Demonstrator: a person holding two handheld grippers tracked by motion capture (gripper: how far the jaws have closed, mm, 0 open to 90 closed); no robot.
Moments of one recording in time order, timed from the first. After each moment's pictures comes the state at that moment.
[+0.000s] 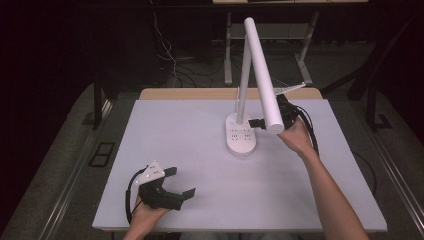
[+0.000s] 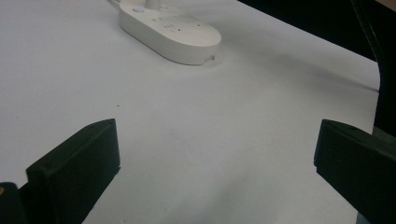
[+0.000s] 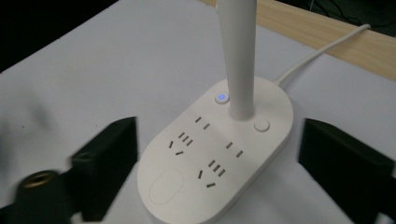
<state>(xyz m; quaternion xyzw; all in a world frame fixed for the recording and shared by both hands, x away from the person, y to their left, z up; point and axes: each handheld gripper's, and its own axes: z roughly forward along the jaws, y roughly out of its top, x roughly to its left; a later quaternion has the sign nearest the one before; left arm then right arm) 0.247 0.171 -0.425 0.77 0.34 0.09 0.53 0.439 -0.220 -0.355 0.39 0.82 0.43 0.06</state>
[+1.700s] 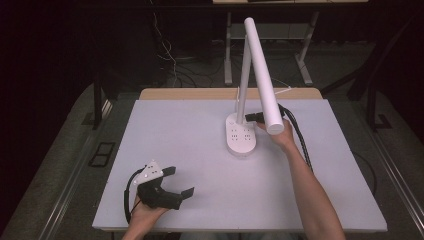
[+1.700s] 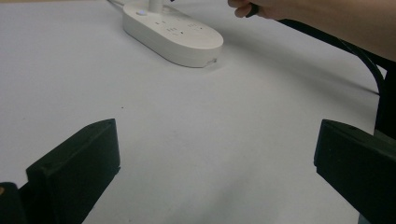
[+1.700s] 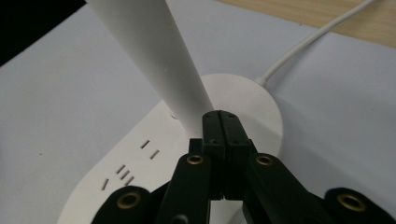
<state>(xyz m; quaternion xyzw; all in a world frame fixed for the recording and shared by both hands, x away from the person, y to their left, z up) 0.247 0.174 -0.424 0.77 0.34 0.10 0.53 0.496 -0.208 -0.419 0.42 0.80 0.43 0.02</state>
